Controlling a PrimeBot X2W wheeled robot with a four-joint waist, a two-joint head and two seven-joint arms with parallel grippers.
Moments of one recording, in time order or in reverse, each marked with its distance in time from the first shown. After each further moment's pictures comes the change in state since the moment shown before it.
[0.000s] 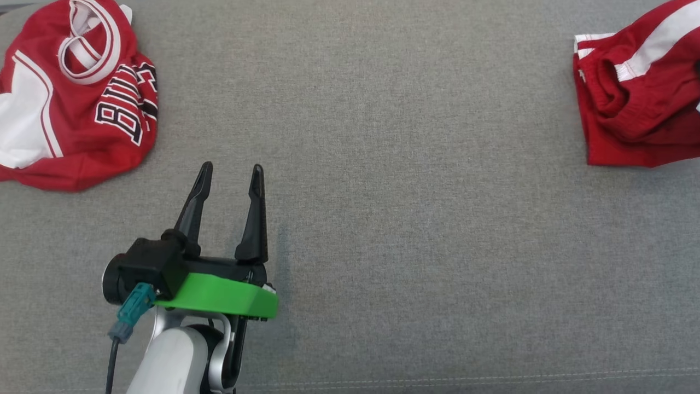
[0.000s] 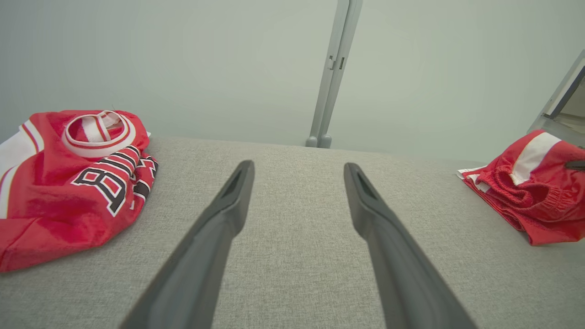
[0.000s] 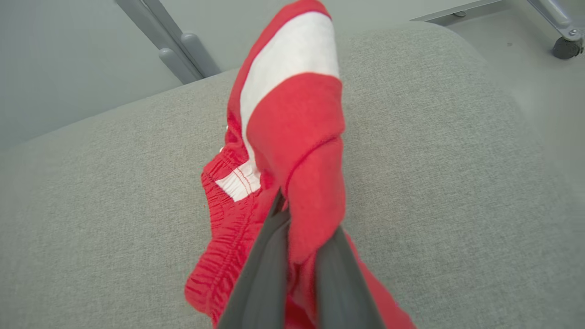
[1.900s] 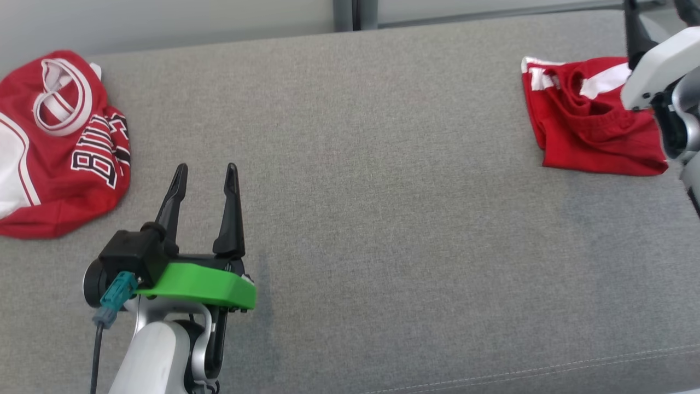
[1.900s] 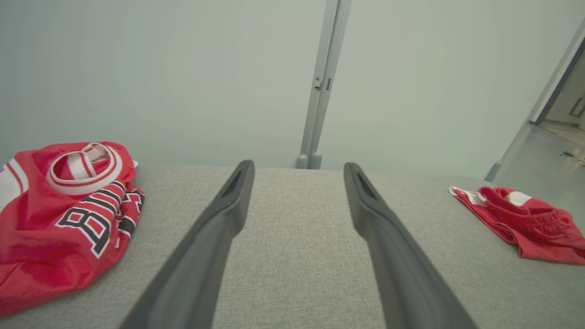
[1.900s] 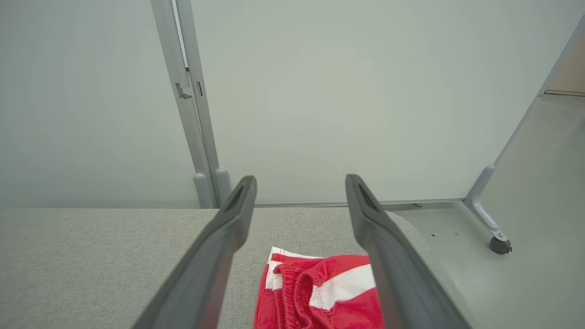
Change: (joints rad) left arm -0.027 0.003 0.060 0.061 0.004 0.000 0.027; right arm -0.044 0.120 0.125 -0.016 -0.242 -0.025 -0.499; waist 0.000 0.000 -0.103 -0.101
